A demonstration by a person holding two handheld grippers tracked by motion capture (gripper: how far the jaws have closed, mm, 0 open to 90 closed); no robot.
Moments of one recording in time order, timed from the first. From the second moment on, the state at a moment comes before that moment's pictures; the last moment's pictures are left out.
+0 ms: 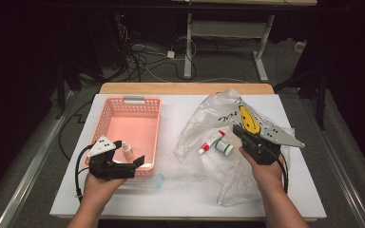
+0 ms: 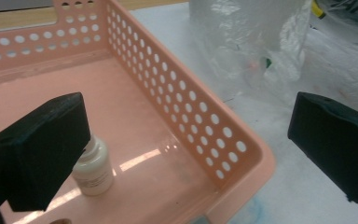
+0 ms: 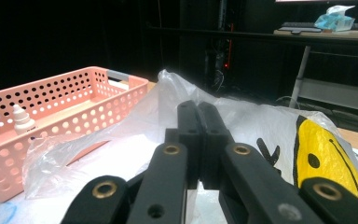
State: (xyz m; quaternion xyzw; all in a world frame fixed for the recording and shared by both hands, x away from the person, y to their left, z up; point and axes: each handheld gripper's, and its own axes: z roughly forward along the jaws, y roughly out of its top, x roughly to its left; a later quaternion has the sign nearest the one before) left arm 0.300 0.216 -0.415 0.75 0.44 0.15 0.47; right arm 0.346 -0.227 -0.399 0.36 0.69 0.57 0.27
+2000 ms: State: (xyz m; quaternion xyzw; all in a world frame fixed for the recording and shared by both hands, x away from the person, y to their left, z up) left arm 0.396 0.220 -0.427 0.83 0.52 0.03 0.19; right arm 0.347 -0.230 -0.400 0.36 0.69 0.57 0.27
